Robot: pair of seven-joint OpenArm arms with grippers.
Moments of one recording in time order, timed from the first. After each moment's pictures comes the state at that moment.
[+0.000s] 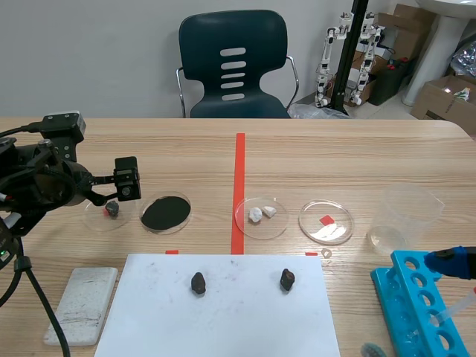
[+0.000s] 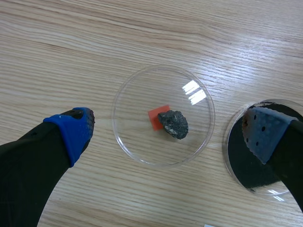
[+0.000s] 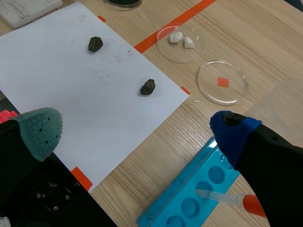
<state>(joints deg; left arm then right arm) -10.6 -13.5 6.4 71.7 -17.1 13.5 33.4 -62.0 25.7 17.4 119.7 -0.3 34.5 14.8</state>
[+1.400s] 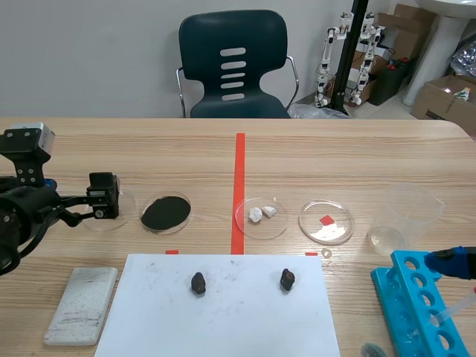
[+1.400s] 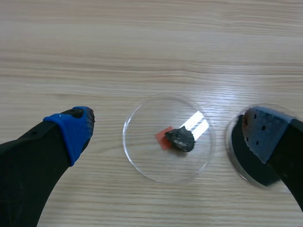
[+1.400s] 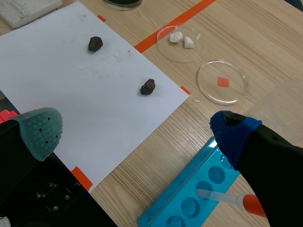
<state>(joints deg) 0.7 -22.2 6.4 71.9 -25.4 -3.0 2.9 -62.0 25.7 17.4 119.7 -0.3 34.5 14.8</state>
